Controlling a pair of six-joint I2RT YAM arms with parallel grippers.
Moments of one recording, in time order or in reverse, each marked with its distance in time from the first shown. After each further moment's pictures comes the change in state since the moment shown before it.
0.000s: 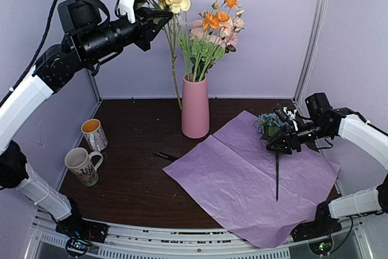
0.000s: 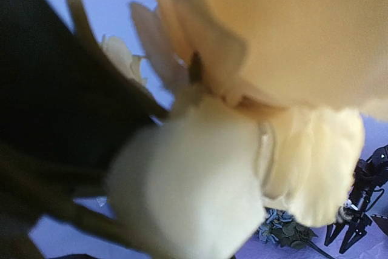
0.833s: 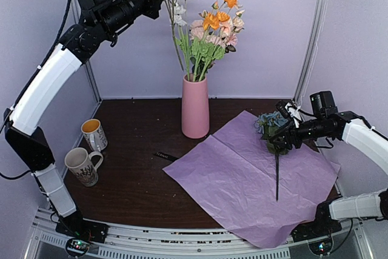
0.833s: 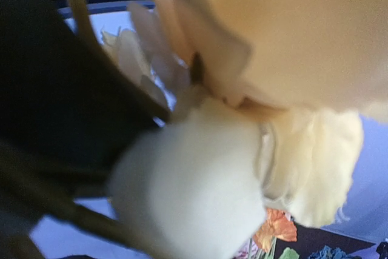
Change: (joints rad) left arm 0.174 0.287 0.369 0.054 0.027 0.037; right arm 0.000 -0.072 -0.036 0.146 0.262 0.093
